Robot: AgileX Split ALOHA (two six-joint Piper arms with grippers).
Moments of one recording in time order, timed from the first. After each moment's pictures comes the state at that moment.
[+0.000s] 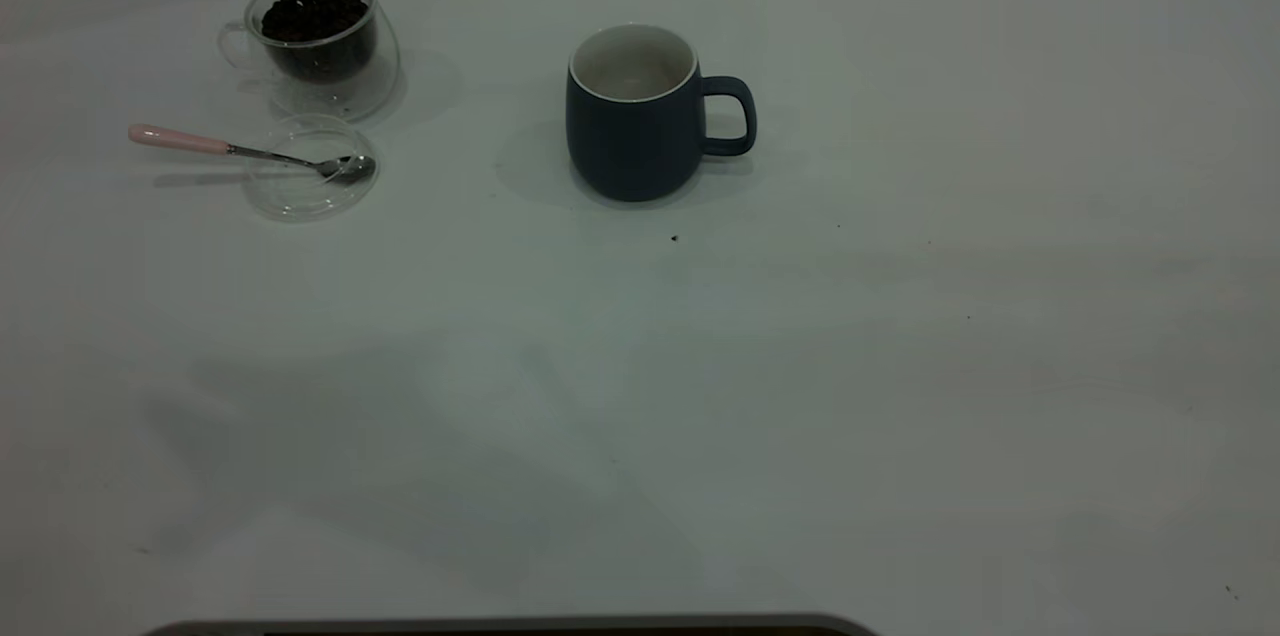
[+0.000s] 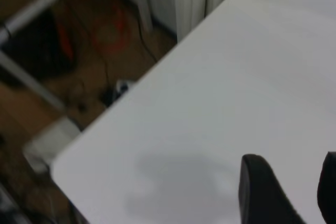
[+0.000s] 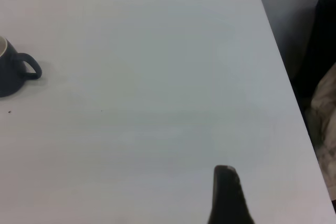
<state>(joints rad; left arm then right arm) 0.23 1.22 -0.84 0.59 0.59 -0.92 0.08 -0.01 -0.50 -0.11 1.10 0.15</state>
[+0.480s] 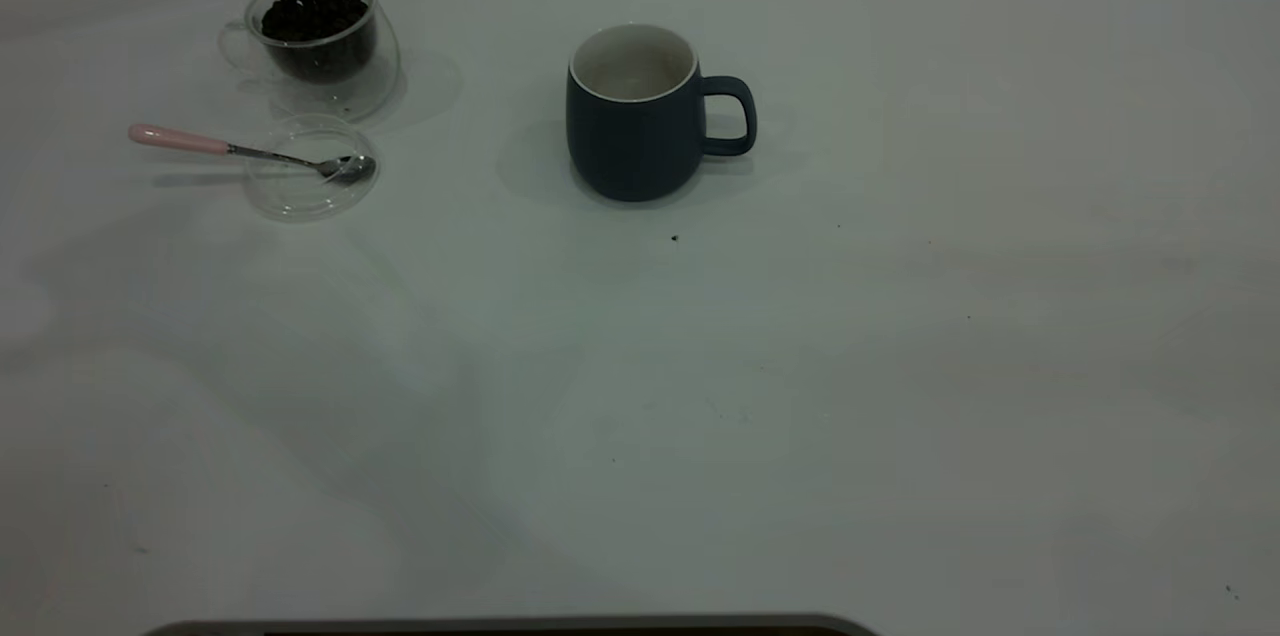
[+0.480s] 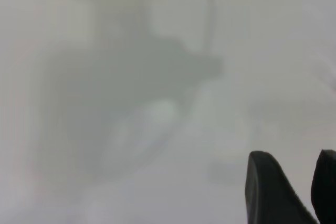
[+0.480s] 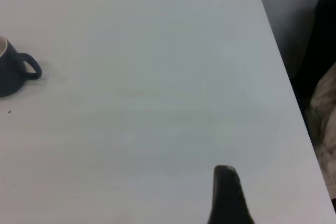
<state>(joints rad) 0.47 1.90 -1.23 -0.27 0.60 0.02 0.08 -0.01 -0.50 -0.11 1.10 0.15</state>
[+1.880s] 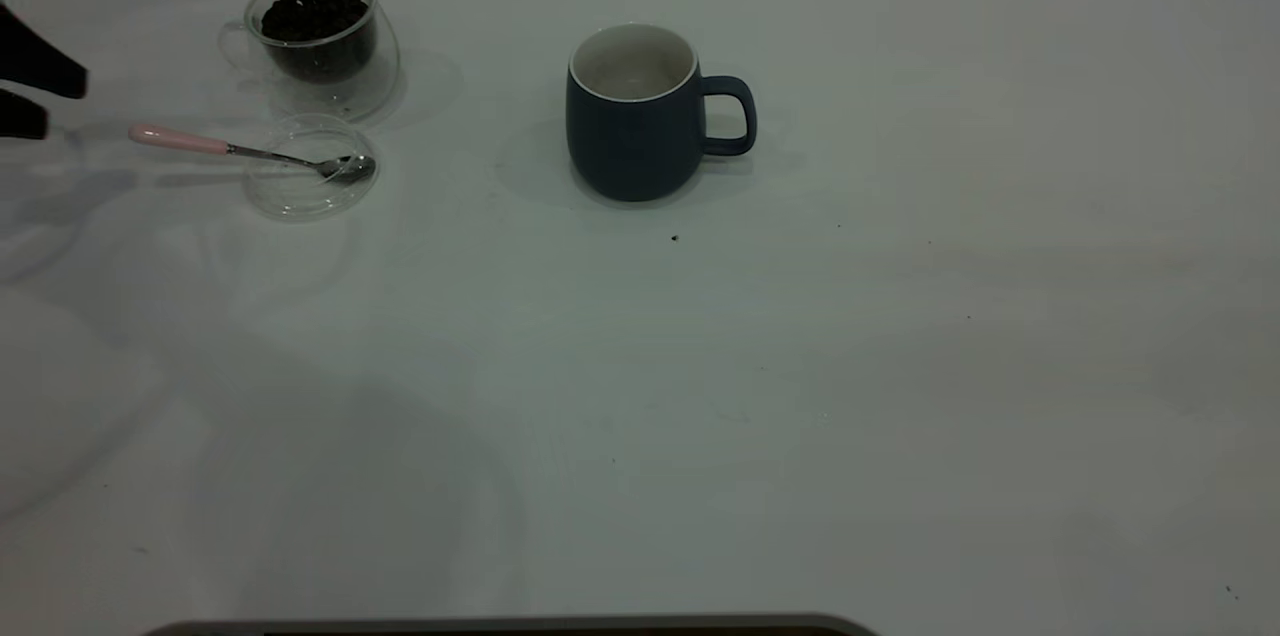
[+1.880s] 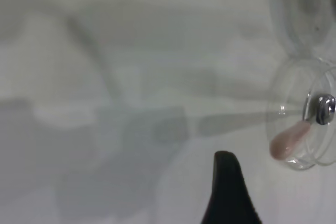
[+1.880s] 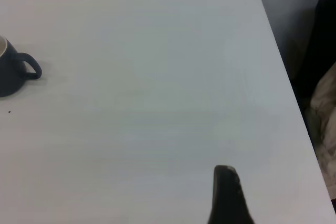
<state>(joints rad) 0.45 2.46 -1.57 -0.97 0.81 0.98 0.08 -0.01 -0.50 -0.11 1.10 0.14</state>
